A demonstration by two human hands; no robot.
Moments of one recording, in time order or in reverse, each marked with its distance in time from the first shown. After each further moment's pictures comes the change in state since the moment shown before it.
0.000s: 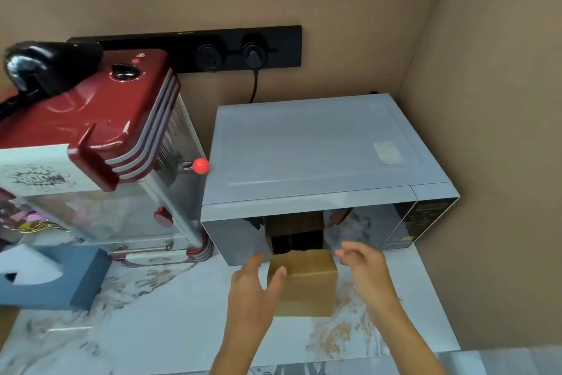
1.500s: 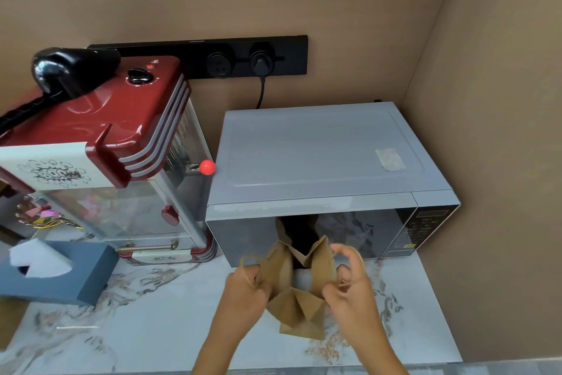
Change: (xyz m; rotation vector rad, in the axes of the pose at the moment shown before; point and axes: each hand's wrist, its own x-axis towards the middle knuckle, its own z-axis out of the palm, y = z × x) left_hand 0.000 0.009 -0.029 -0.123 -0.166 -0.010; right_hand -0.051 0.004 0.011 0.103 -0.186 -0.269
